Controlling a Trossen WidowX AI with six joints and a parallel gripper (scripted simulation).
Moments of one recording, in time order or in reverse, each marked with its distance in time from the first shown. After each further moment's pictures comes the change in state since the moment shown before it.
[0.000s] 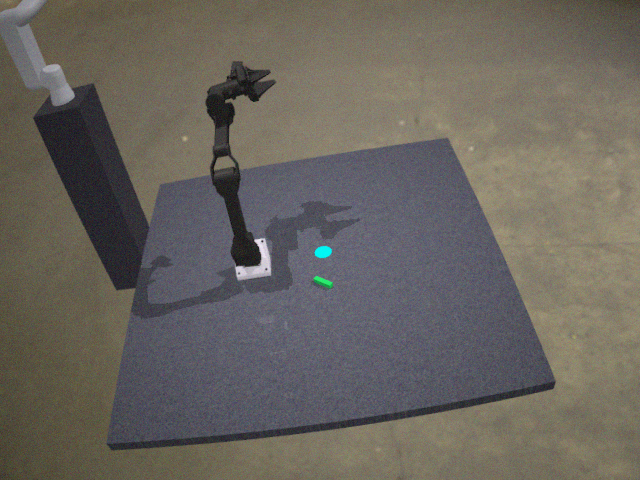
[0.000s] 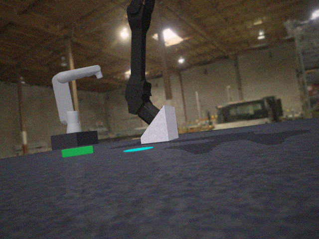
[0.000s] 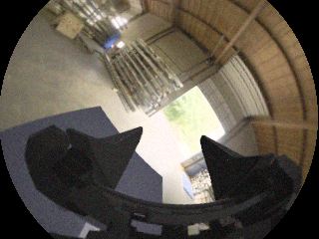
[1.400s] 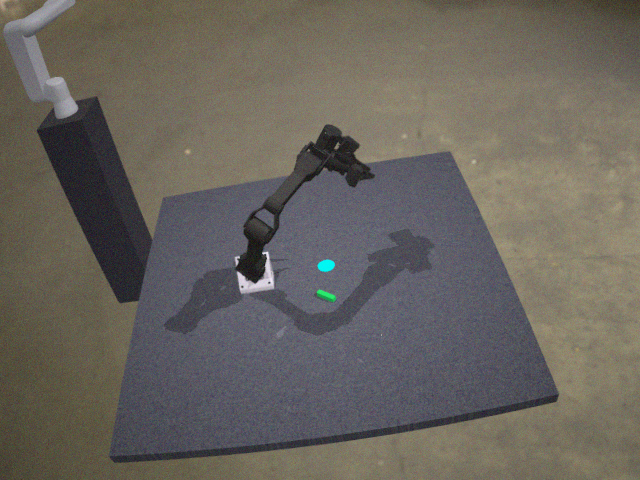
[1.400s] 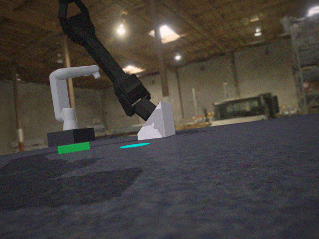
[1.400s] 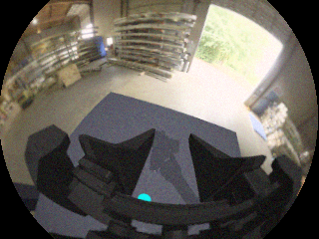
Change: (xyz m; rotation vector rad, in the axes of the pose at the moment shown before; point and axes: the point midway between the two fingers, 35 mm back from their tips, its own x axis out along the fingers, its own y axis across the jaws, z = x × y) arm 0.230 0.072 -0.313 0.674 0.590 0.351
